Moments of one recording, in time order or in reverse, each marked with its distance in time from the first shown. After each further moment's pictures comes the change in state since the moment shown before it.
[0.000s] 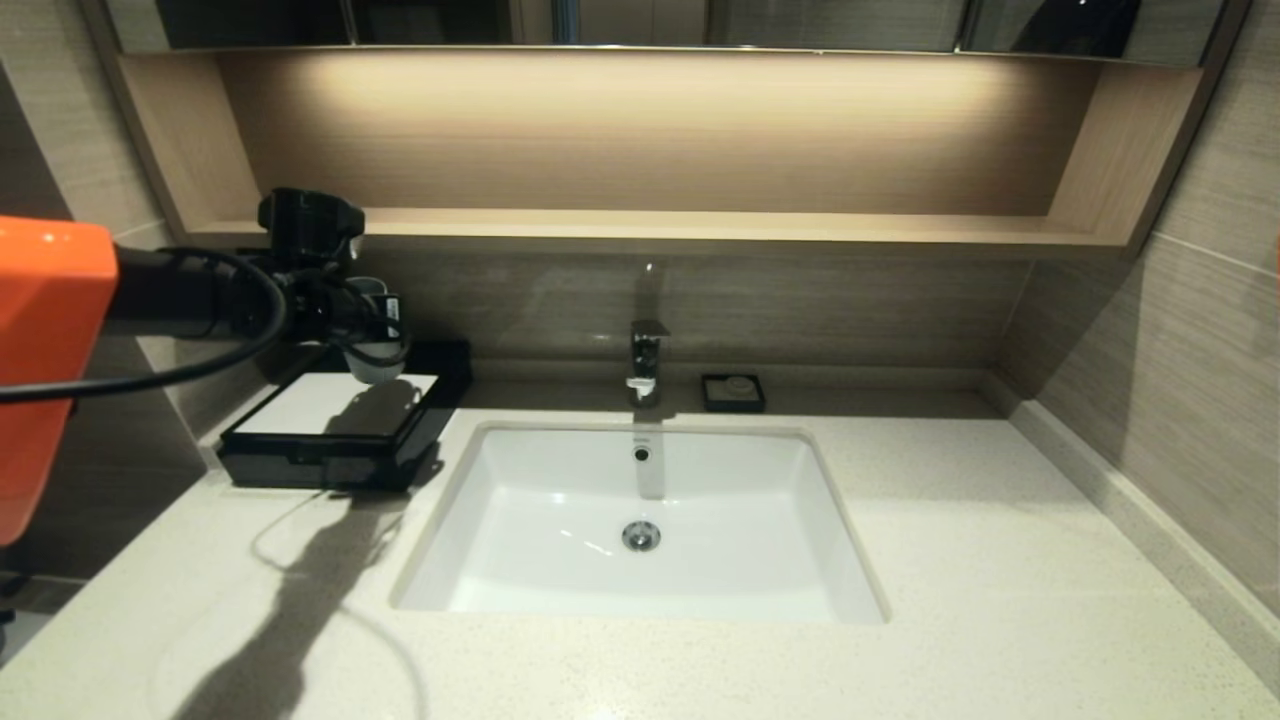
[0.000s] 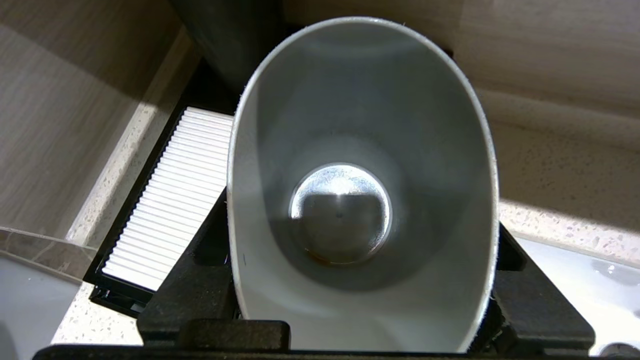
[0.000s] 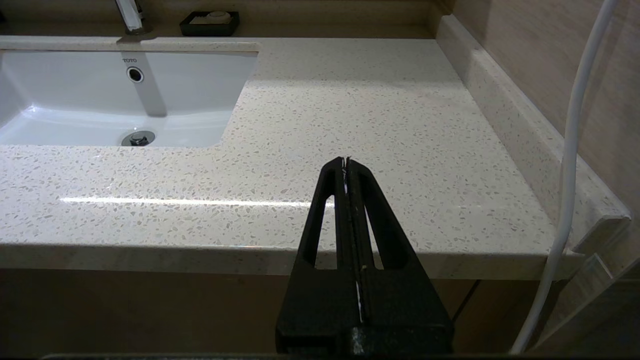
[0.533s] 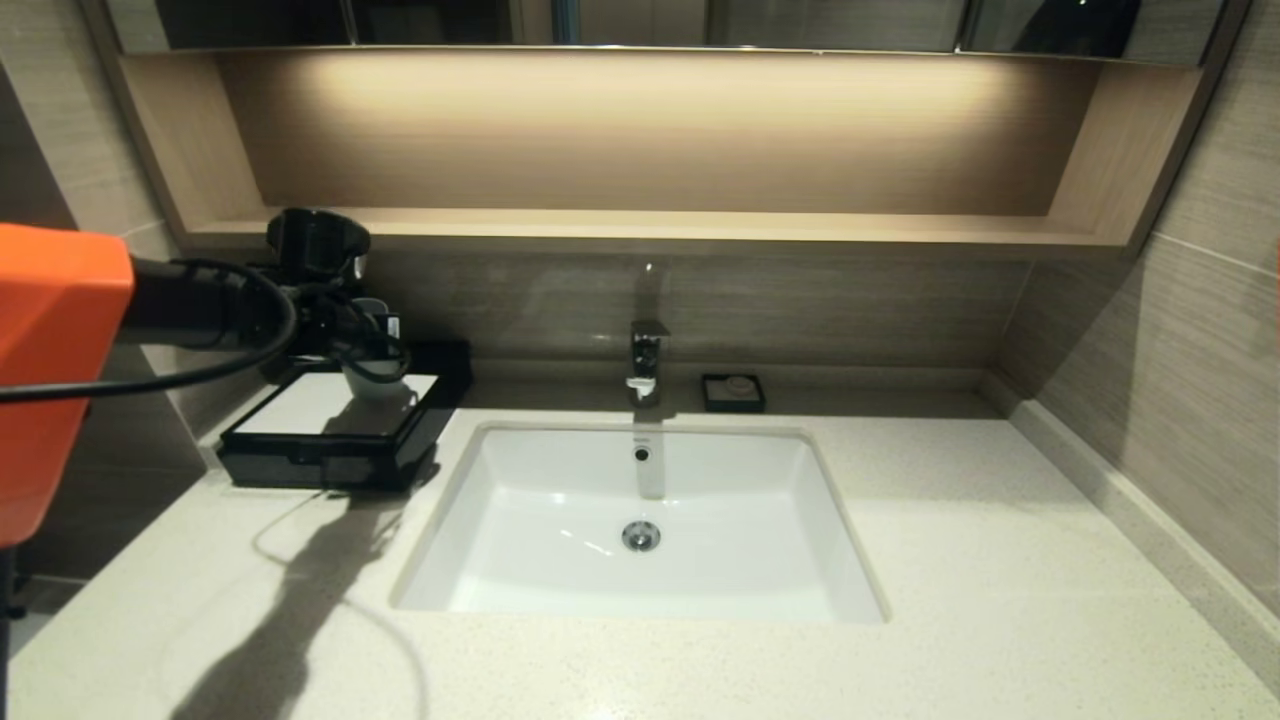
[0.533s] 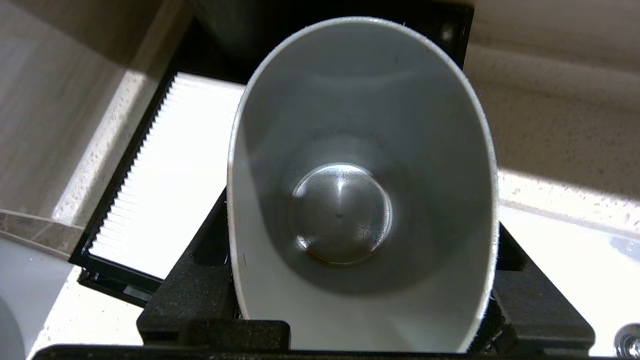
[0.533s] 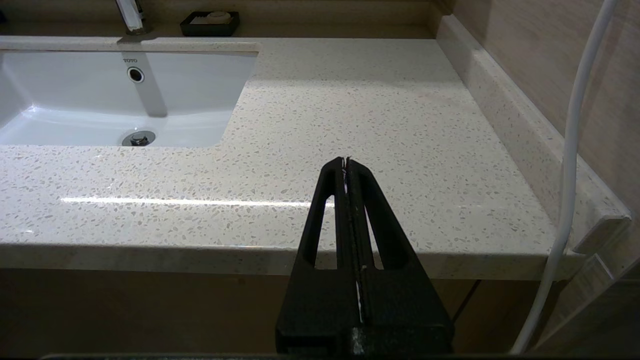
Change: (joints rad) left arm 0.006 0.018 0.026 0.021 -0.007 -0.005; right arm 0.000 0.000 0.000 0.000 0.000 0.000
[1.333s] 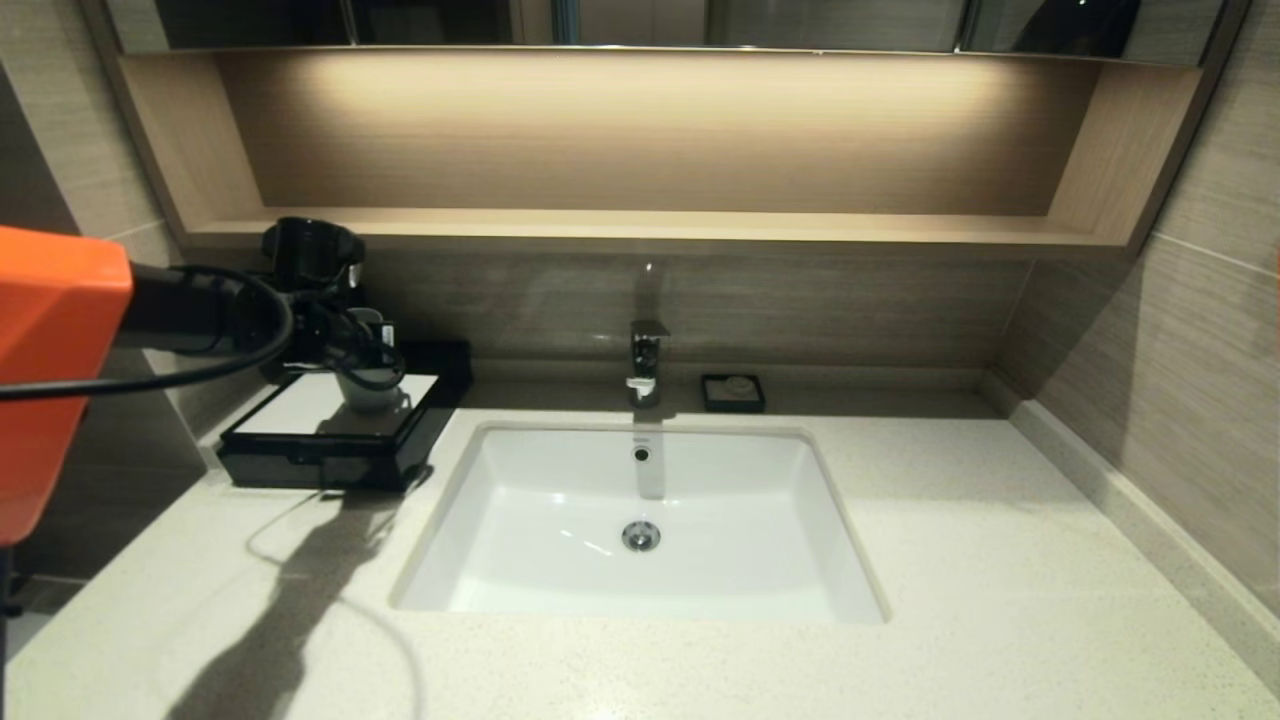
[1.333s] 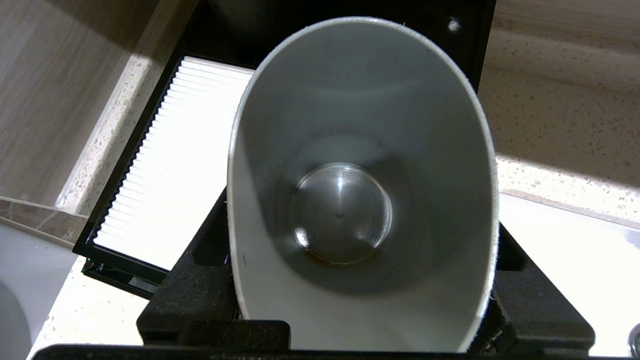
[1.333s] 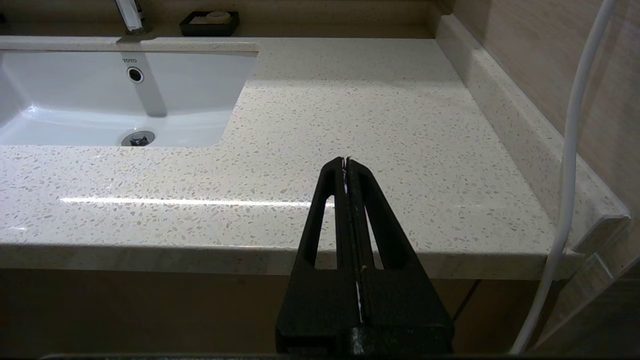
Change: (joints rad) left arm 0.016 0.003 0.021 0.002 -0.002 -0.002; right arm 0.000 0.000 0.000 0.000 0.000 0.000
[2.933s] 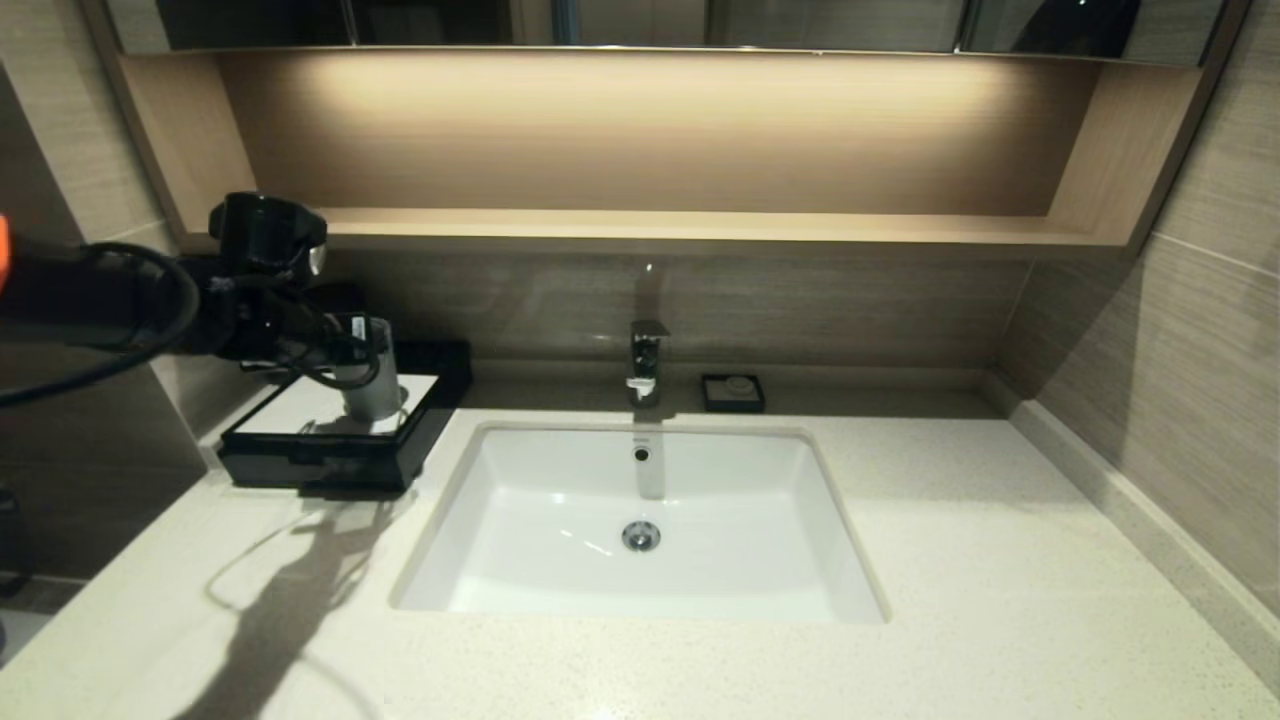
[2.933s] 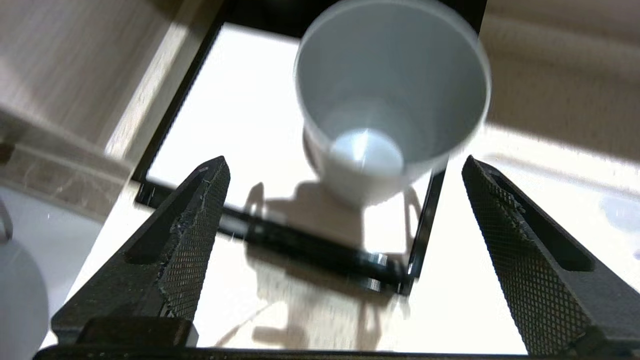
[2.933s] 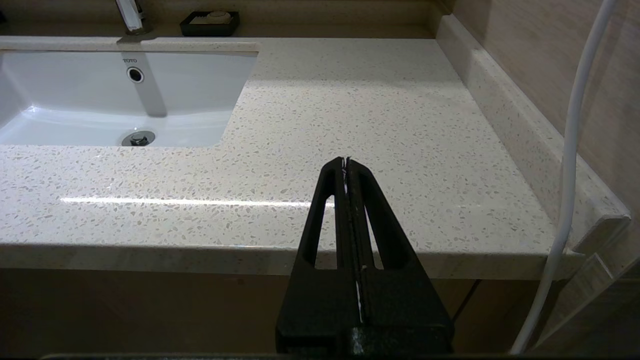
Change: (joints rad) left arm 0.001 -0.187 0.187 0.000 0.000 -0.039; right arm 0.000 0.000 0.000 0.000 0.000 0.000
